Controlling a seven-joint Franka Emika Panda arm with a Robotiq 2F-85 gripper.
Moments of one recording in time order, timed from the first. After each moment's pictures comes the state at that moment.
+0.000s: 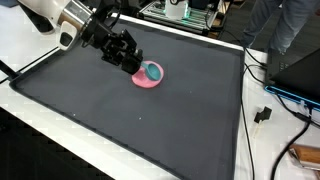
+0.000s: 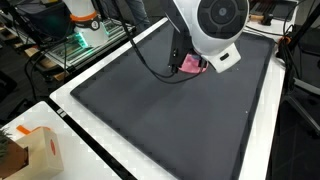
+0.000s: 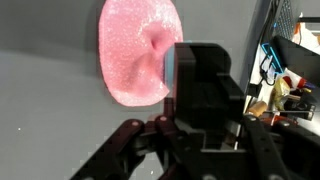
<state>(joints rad) -0.18 0.71 0.07 -1.50 0.66 1.76 -0.77</state>
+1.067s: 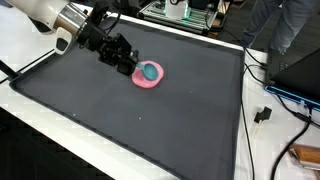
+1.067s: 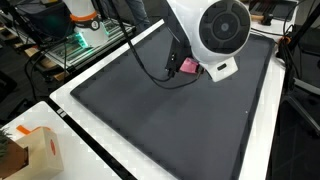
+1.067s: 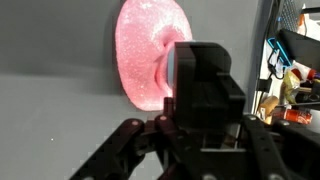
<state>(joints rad) -0.21 0.77 0.08 -1.43 0.62 1.71 -0.67</state>
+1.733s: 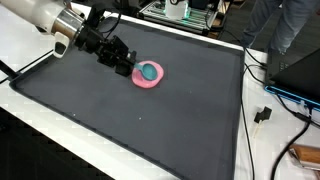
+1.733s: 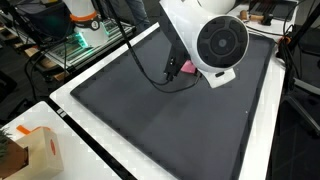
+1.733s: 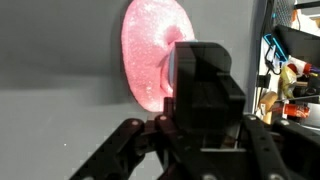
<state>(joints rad) -0.23 0.82 0.08 -1.37 0.63 1.67 -0.64</state>
